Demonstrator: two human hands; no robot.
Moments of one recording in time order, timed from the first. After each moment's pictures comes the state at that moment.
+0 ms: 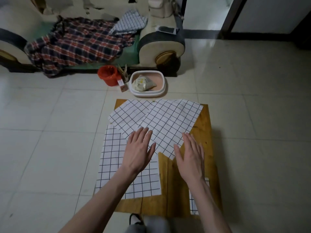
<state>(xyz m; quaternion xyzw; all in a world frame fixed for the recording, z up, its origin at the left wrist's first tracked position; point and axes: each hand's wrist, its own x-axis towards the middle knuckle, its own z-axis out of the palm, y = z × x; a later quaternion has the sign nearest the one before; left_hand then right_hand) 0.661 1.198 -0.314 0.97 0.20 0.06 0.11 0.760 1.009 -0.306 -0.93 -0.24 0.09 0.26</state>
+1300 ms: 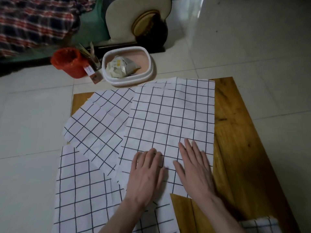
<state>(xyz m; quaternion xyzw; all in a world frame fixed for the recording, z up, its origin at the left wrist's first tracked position) 0.747 1.263 -0.628 0.99 0.08 0.00 0.10 0.842 1.089 -0.646 -0.96 -0.27 0.09 0.08</state>
